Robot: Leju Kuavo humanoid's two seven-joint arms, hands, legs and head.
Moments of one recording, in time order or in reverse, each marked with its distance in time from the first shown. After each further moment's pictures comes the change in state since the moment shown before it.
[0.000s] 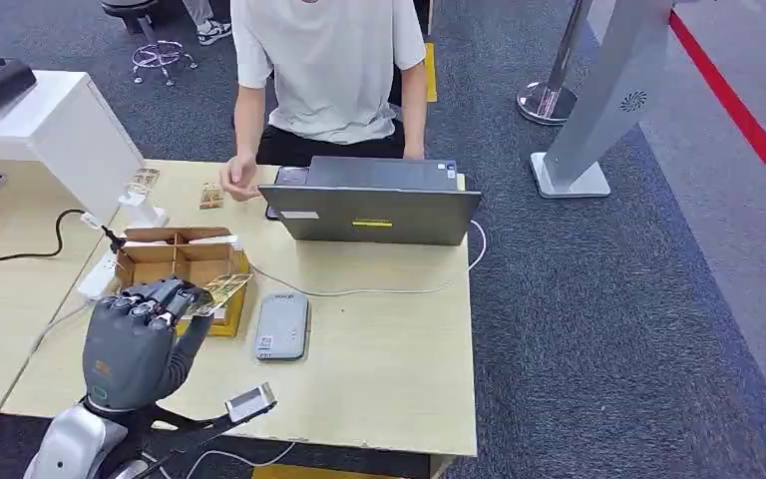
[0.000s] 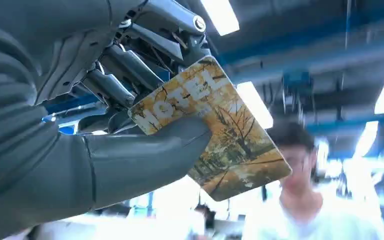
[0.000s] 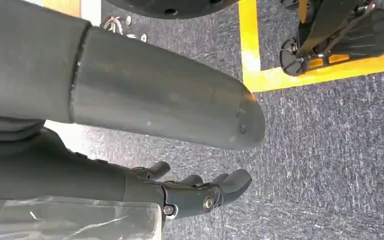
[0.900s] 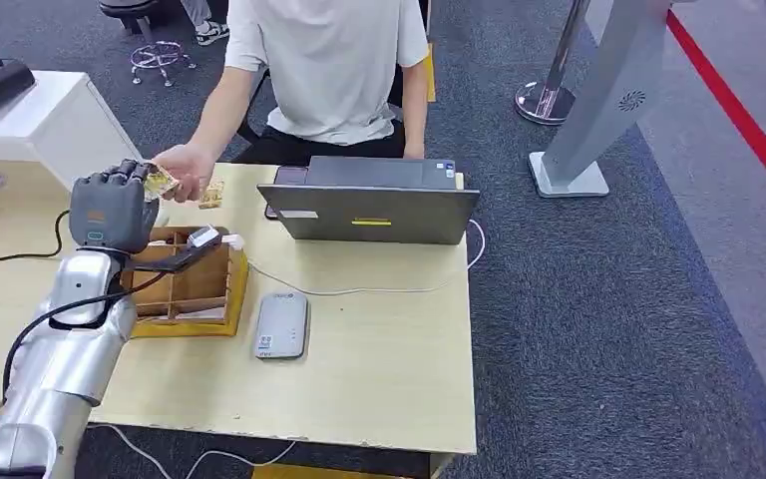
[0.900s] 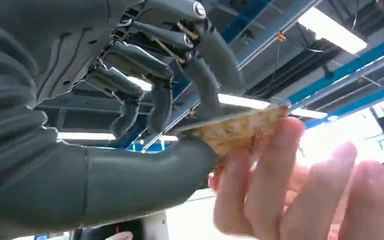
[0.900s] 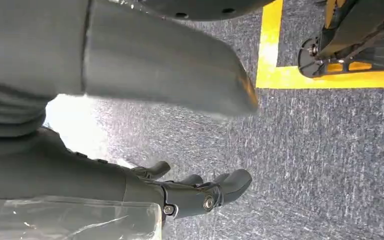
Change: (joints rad) left arm -0.636 0.024 0.176 0.977 -0.145 0.063 0.087; right arm -0.011 -0.008 0.055 0.000 0.106 0.062 0.052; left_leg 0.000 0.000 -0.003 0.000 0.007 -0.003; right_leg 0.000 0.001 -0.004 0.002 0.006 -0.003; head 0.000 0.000
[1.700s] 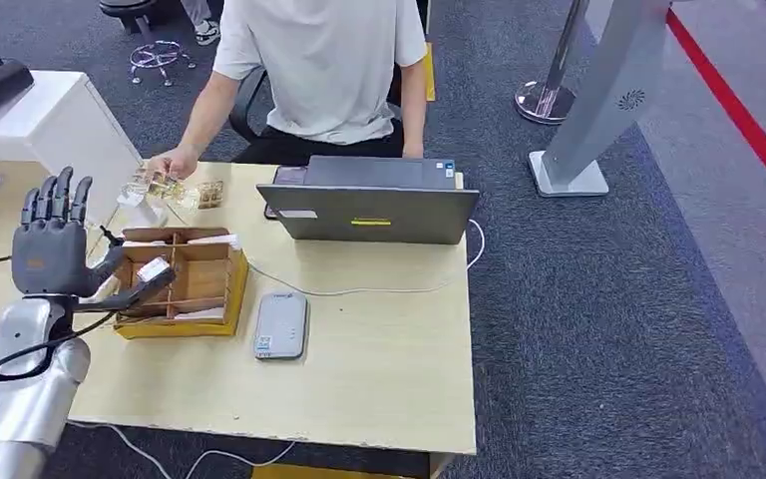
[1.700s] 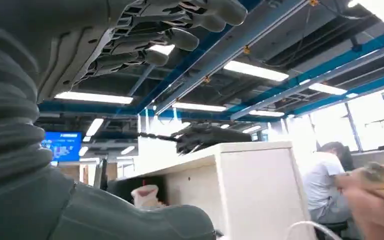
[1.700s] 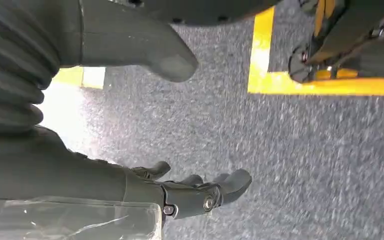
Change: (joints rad) left arm 0.229 0.105 0.158 -0.111 0.279 0.047 -0.125; right arm 0.006 -0.011 -0.001 0.000 -0.021 0.032 -0.051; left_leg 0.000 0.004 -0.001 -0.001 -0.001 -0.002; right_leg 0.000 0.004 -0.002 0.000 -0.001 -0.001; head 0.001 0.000
